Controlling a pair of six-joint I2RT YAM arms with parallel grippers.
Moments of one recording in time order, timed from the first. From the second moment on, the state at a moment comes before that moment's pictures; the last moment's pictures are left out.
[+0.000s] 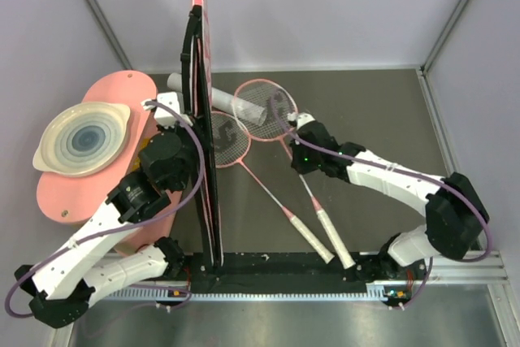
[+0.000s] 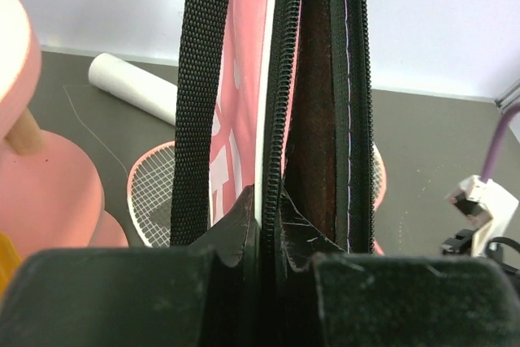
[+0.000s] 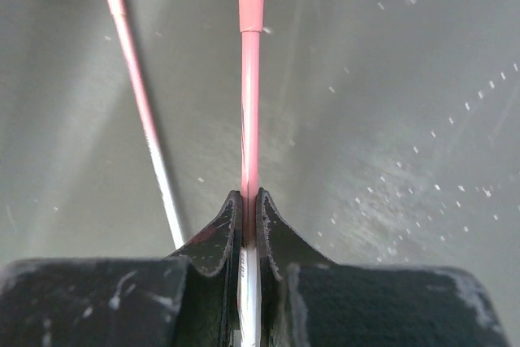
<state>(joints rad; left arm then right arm) -0.82 0.81 1.06 -0.31 -0.72 -0.30 0.80 1.47 1.02 -0.34 0.11 0.33</state>
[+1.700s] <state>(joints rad) -0.65 1.61 1.07 0.22 -0.28 -0.87 0.44 1.11 0.53 0.75 -0.75 1.49</state>
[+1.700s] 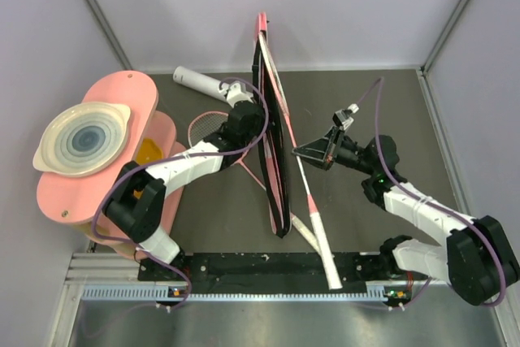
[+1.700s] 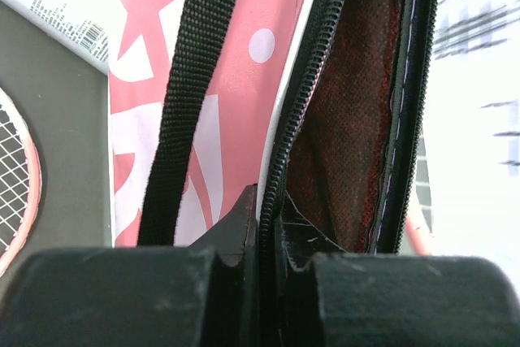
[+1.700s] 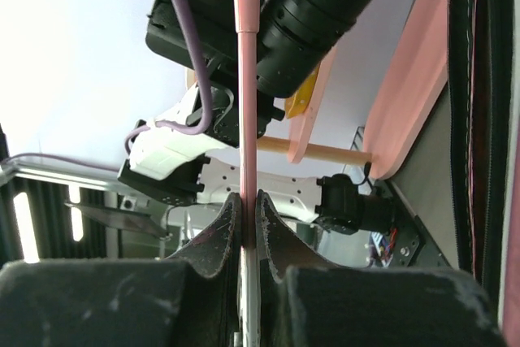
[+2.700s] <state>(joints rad) -0.65 1.61 1.08 0.22 -0.29 -0.89 0.55 1.15 0.49 0.93 -0.68 1.60</state>
